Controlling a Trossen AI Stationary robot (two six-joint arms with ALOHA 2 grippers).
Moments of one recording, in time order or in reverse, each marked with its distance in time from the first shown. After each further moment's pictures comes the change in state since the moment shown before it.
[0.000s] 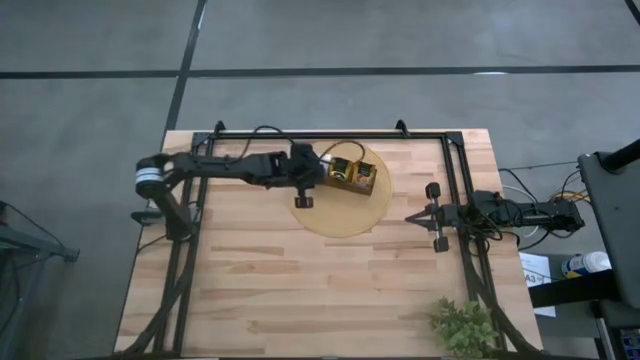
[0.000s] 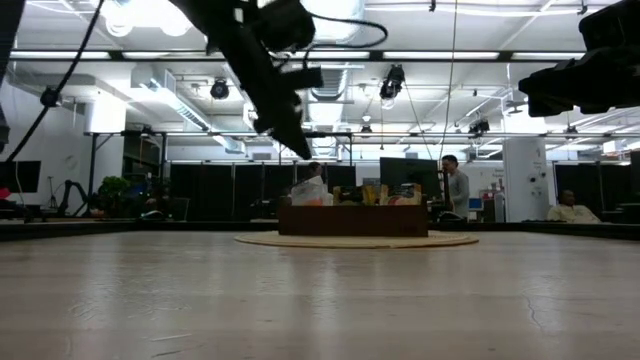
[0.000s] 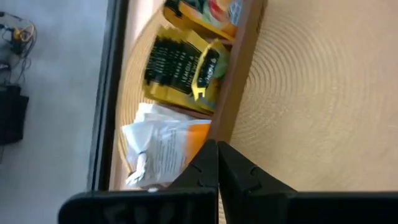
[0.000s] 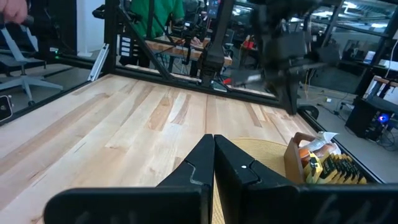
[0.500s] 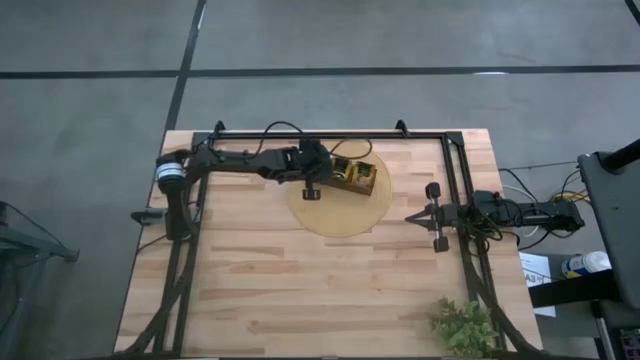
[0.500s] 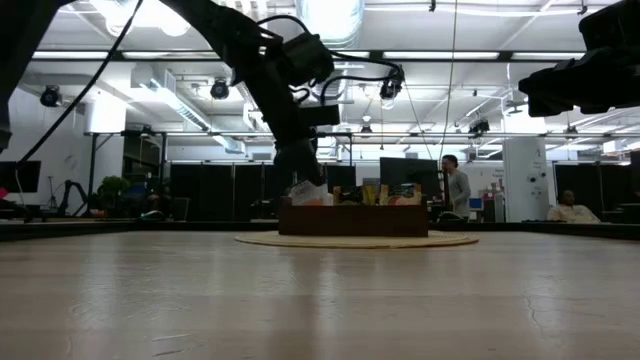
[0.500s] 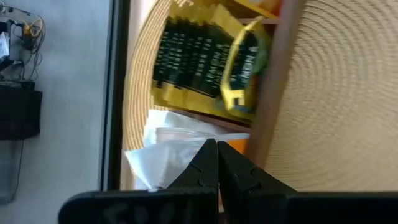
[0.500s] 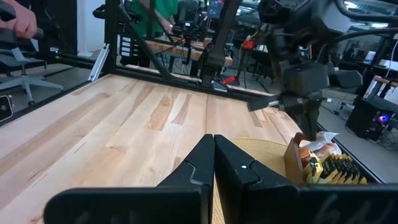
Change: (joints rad) left arm 0.061 0.174 0.066 0.082 -0.027 0.097; right arm 0.000 0.000 0.000 0.000 0.000 0.000
